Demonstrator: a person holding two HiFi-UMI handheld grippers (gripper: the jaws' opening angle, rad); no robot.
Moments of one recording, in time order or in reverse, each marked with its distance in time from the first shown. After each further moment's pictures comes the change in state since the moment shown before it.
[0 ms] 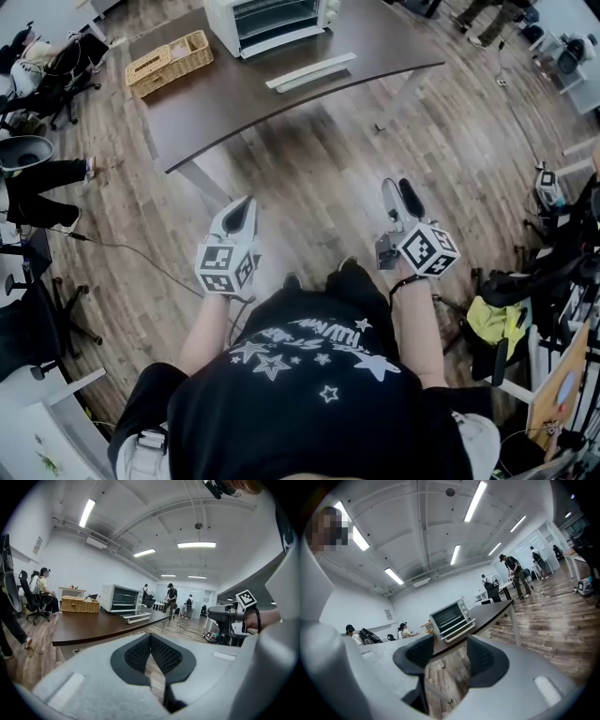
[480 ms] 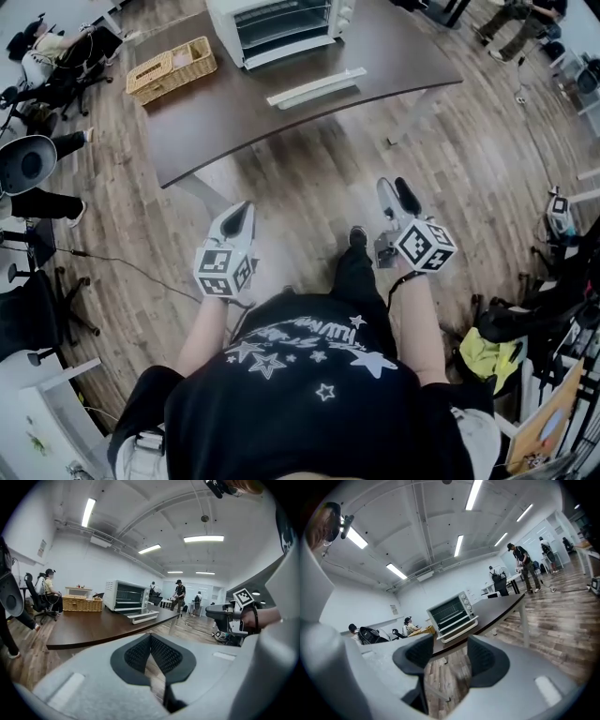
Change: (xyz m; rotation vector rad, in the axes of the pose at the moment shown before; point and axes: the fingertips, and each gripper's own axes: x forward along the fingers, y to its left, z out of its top) left arm 0.073 0.011 0.010 -0.001 0.042 0.085; right arm 0.096 -0.049 0.017 -0.012 0.091 0.074
